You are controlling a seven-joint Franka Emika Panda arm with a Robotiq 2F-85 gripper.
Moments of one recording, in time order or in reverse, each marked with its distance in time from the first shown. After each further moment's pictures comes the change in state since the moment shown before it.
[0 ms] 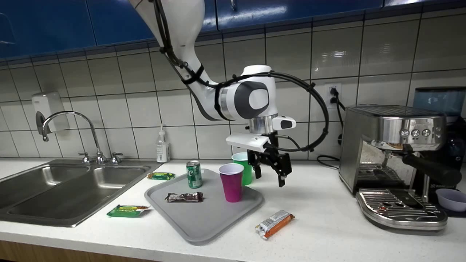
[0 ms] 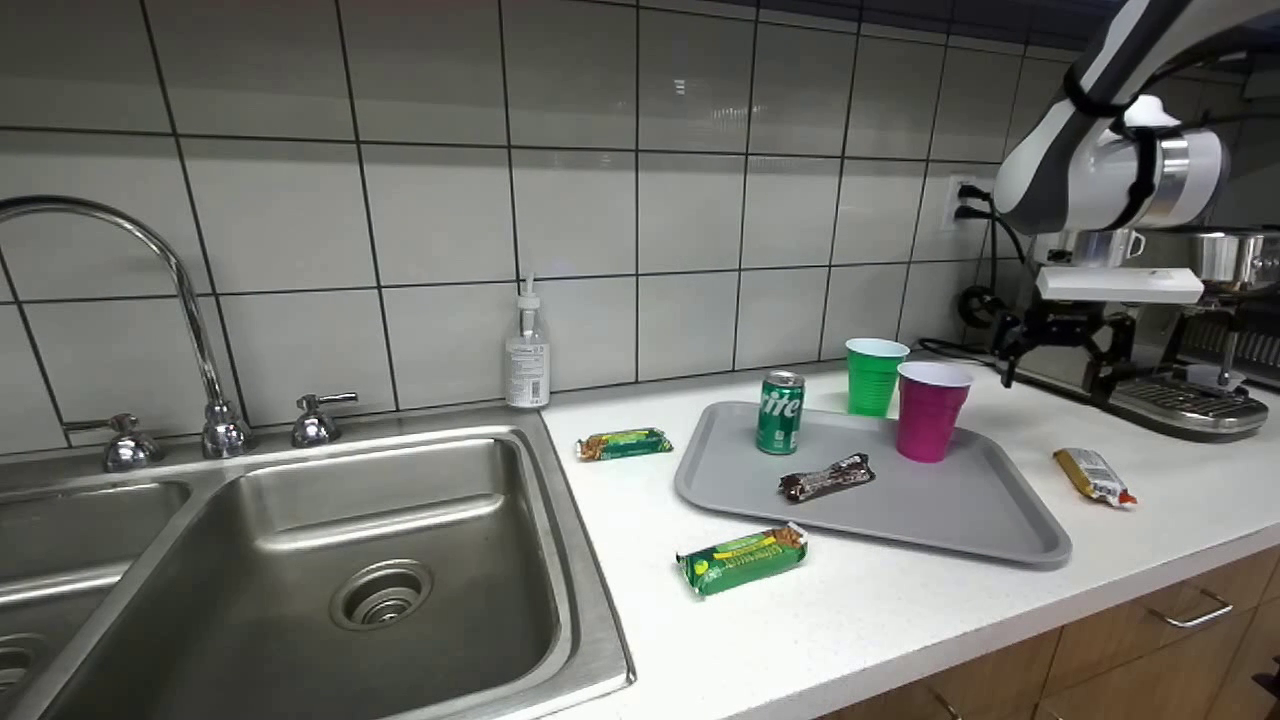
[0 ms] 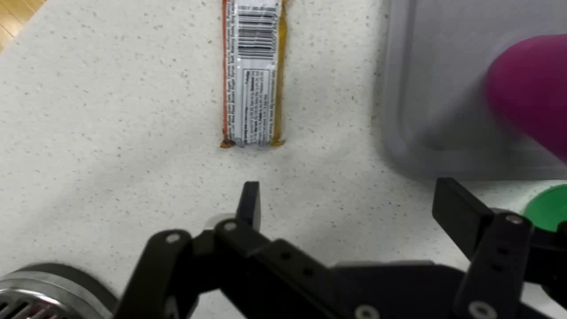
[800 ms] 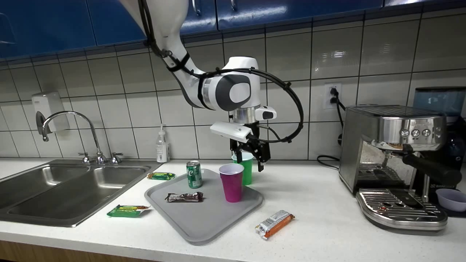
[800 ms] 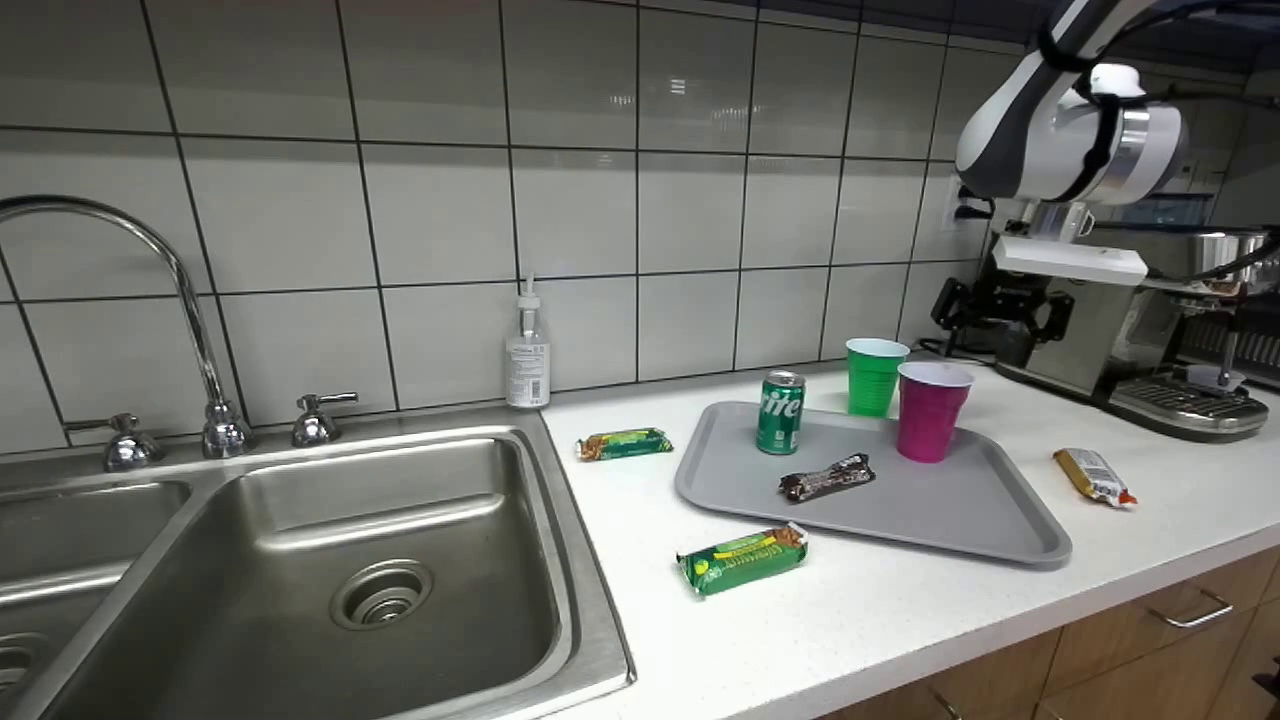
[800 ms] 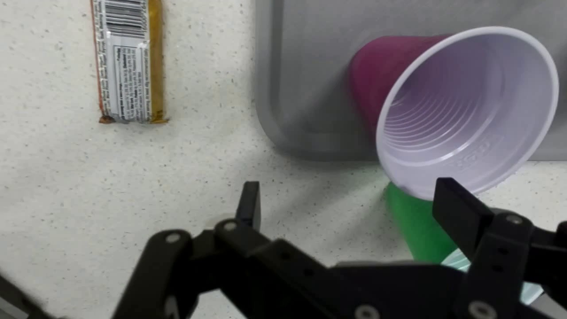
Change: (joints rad) arm 0.002 -0.066 0.101 -0.026 0.125 0.032 -0.096
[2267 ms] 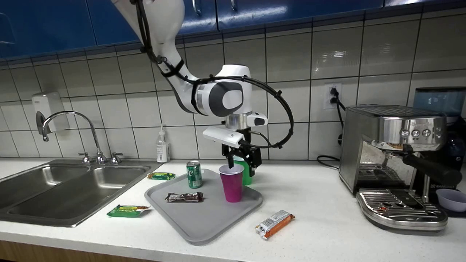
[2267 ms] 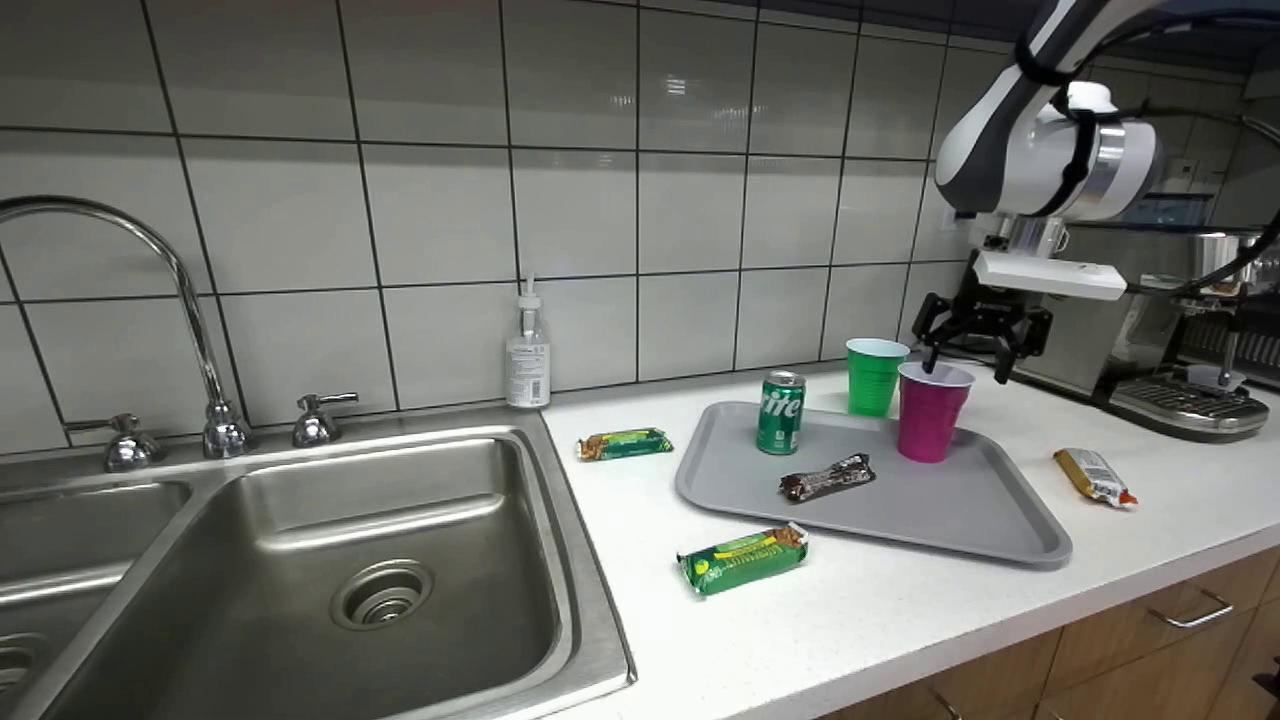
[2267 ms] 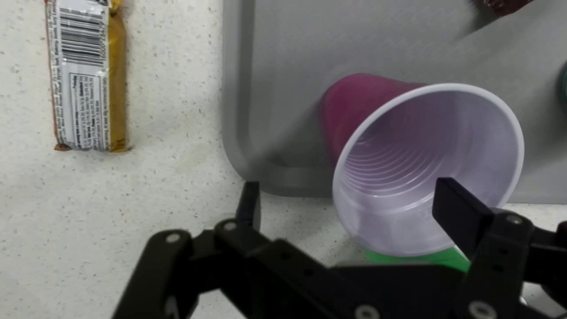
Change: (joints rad) arm 0.022 0.016 0.020 -0.019 0.001 0.000 -0.008
